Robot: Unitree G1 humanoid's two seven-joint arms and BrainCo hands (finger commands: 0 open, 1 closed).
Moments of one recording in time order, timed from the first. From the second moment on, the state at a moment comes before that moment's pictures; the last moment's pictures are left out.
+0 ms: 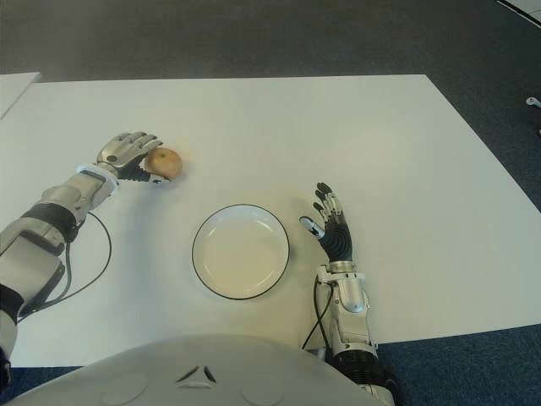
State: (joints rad) left arm -0.69 0.62 -0.65 1.15 0.98 -0.31 0.38; right arm 0.26 -0.05 -0.04 0.26 0.08 -0.53 0.13
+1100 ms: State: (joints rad) left arm -0.68 0.59 -0.65 1.20 0.88 -0.44 0.53; right arm 0.28 -0.04 -0.04 0.24 0.08 -0.53 0.12
